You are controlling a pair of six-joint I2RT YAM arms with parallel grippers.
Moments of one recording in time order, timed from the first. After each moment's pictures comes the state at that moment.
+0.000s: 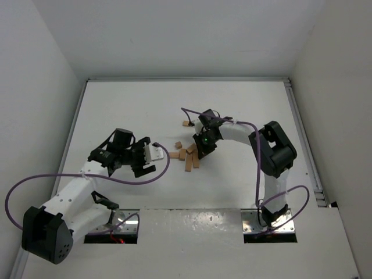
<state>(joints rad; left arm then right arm) -0.34 0.97 0.66 -0.59 0.48 0.92 0.54 1.95 1.16 -0.46 -0.33 0.05</state>
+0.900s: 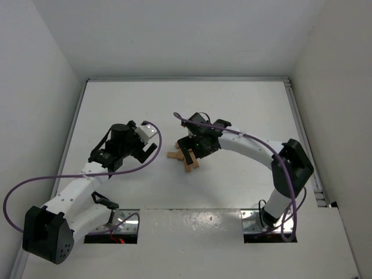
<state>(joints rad) -0.31 0.98 0.63 -0.25 0.15 0.51 0.78 1.67 1.23 -0.71 -0.02 0.28</state>
